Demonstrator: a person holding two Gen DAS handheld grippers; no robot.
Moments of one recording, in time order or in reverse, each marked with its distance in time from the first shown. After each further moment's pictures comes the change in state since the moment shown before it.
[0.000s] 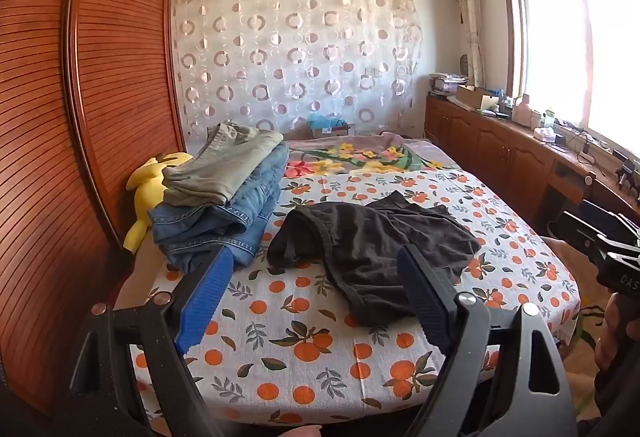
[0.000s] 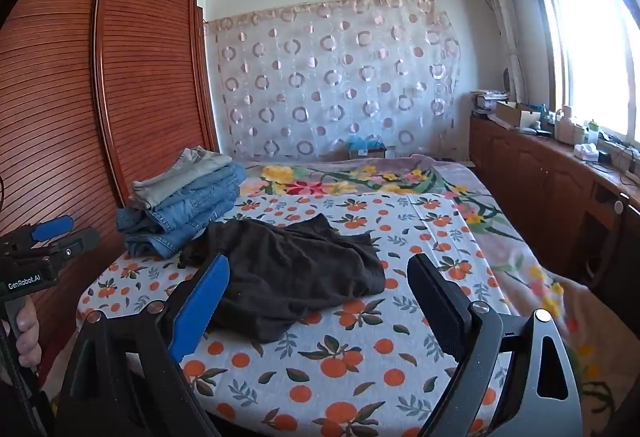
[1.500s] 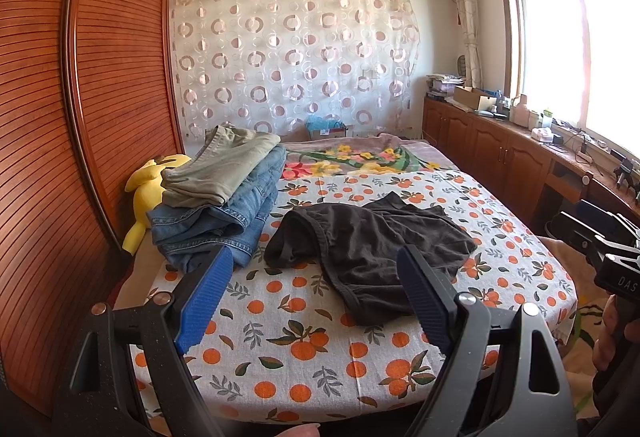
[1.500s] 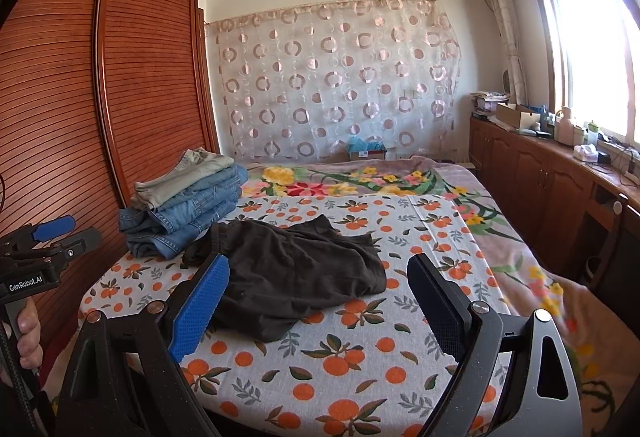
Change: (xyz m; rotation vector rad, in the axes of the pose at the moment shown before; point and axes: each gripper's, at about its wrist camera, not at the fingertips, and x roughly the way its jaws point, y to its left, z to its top) left arm 0.000 0.000 0.000 -0.005 0.000 -0.002; right arm -0.003 0.000 -0.001 0.004 -0.003 0.007
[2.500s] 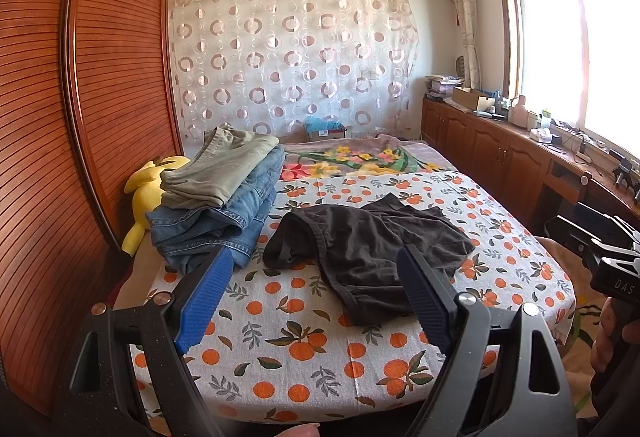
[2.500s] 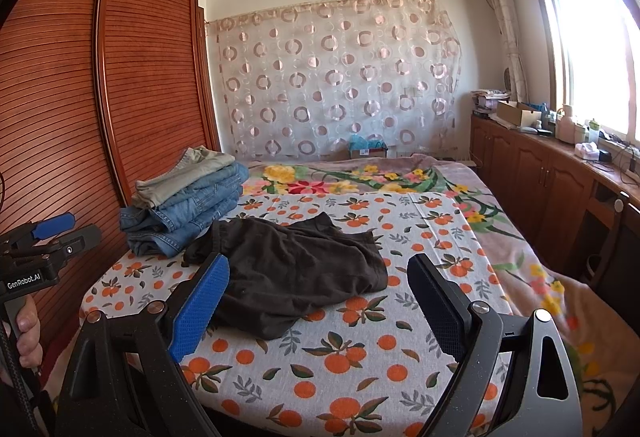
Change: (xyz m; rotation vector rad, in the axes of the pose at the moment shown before) left arm 0.000 0.000 0.000 0.001 -0.001 0.000; right arm 0.000 0.001 -0.001 0.003 0.005 0.003
